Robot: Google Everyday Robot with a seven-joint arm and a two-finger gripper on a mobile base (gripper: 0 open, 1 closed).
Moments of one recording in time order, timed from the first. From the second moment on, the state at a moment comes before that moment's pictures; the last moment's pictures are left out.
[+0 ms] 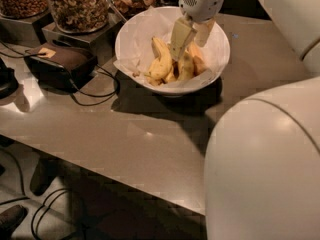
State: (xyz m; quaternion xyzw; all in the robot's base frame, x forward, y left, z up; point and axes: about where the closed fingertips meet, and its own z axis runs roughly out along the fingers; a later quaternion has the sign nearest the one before) arm 0.632 -0.090 0.940 -0.37 0.93 0.04 0.07
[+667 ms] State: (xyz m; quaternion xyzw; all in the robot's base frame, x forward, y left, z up) arm 0.637 -0.091 0.939 -0.36 0.93 0.04 0.07
